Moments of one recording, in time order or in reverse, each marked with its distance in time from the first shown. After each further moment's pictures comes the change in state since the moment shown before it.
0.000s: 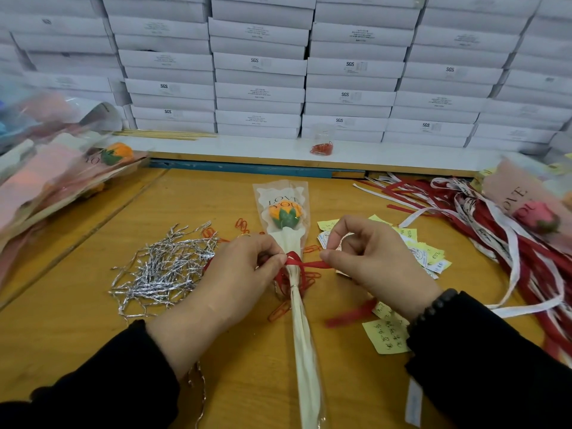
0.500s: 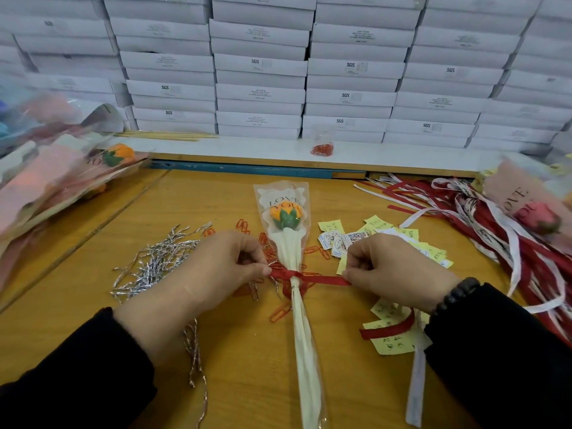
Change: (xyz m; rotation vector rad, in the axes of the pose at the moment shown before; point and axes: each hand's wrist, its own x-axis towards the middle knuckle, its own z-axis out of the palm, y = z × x) left_hand 0.007 -0.002 -0.027 0.145 -0.187 -0.076; right_hand 0.003 0.003 -0.021 -0.654 -0.204 0.063
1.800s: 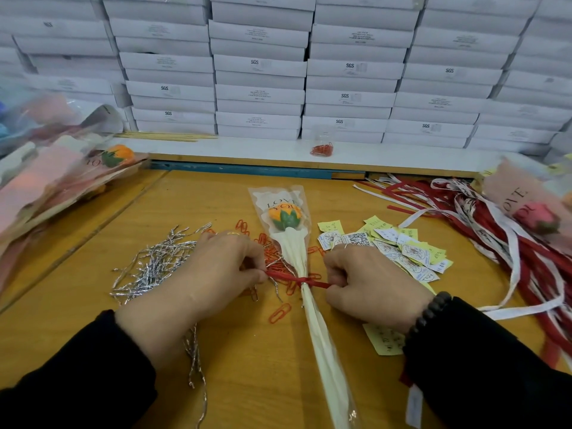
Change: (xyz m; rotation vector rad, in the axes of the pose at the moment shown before) left_hand 0.001 -0.003 0.002 0.293 0.040 0.130; right_hand -0.003 -0.023 0.017 -0.060 -0.011 -0.086
